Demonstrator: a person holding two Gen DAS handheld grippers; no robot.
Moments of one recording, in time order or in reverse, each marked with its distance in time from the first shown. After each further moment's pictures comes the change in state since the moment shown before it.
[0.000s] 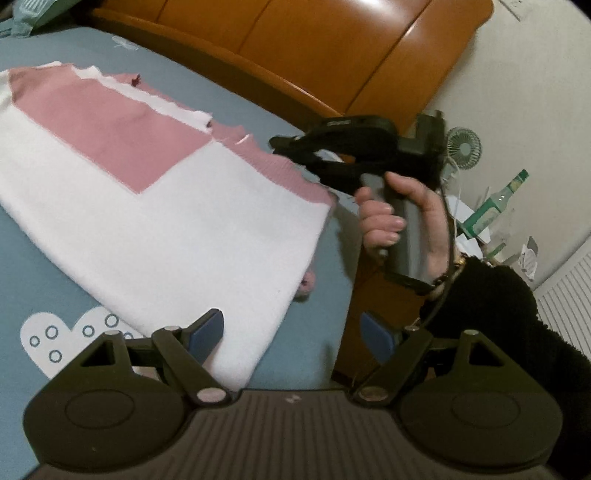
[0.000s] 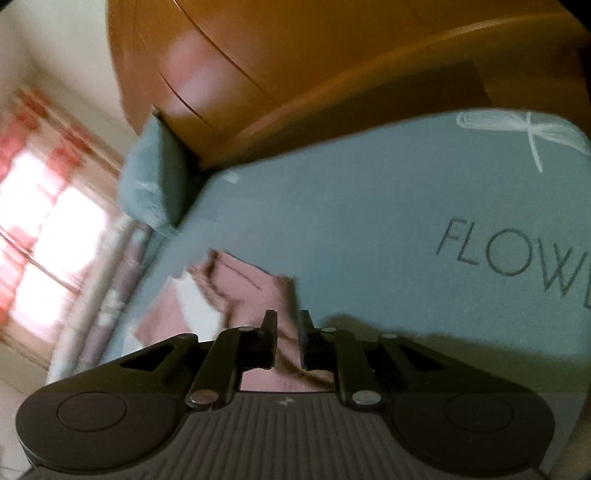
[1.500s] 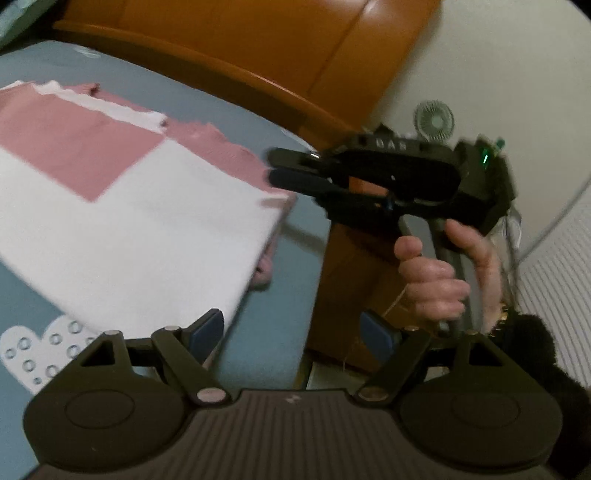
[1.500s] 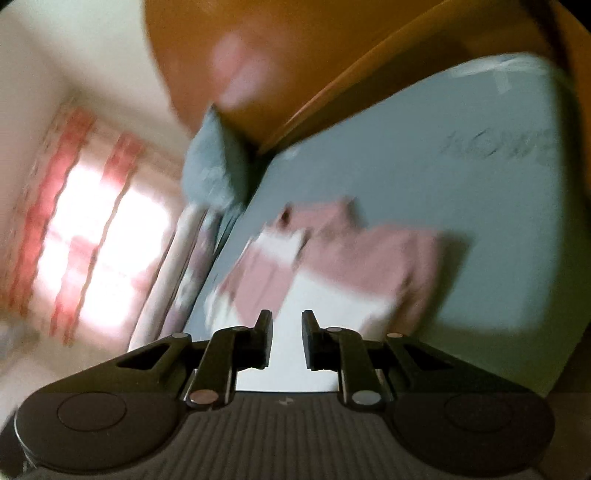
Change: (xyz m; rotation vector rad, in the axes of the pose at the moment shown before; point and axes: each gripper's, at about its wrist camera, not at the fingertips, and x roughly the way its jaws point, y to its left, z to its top) left arm 0.020 -0.027 -0.009 0.101 0.070 -0.025; right arm -0.061 0.018 -0.073 0.029 0.097 0.144
